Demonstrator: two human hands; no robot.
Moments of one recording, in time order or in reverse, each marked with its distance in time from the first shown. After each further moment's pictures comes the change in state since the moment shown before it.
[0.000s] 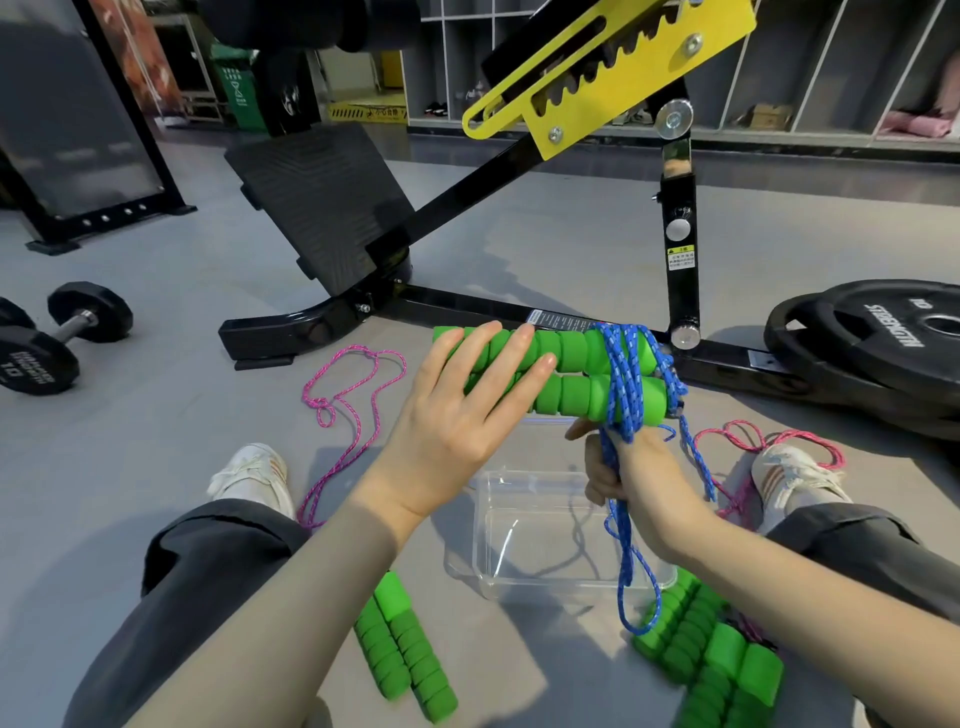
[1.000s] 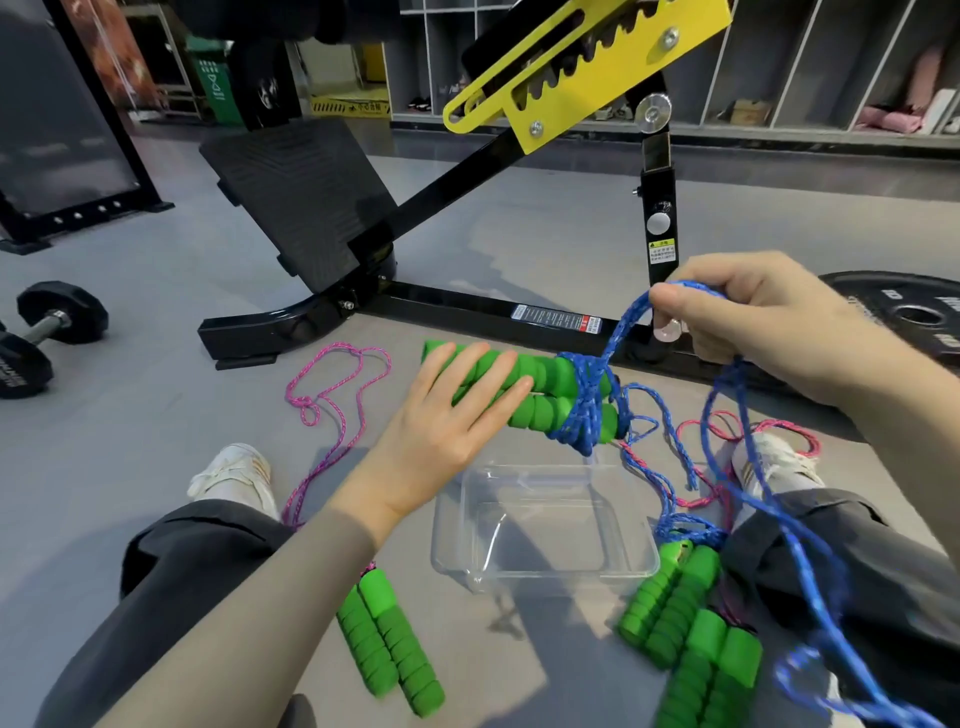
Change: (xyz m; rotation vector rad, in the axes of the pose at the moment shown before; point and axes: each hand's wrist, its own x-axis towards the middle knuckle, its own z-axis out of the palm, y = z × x) left_hand -0.023 -0.001 0.020 0.001 -0.101 0.107; right_hand -0.007 -0.123 -0.070 -0.598 -0.151 -0.422
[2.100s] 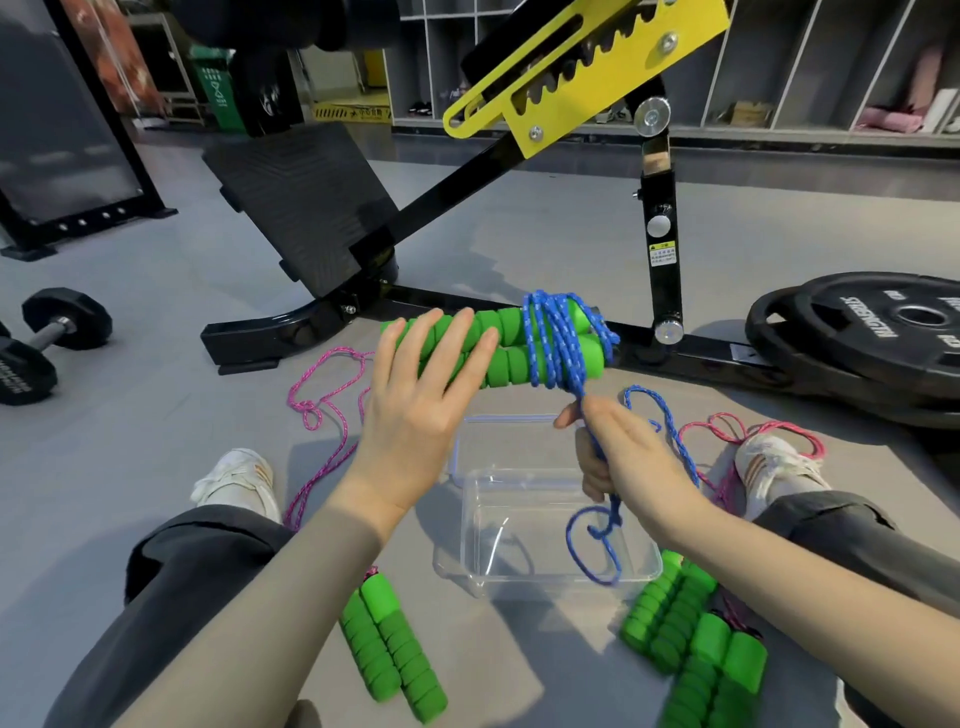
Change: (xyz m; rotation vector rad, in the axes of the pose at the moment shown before) left_hand 0.007 -0.008 -0.009 0.016 0.012 -0.308; right_hand -0.026 0.056 0.119 0.510 0.106 0.335
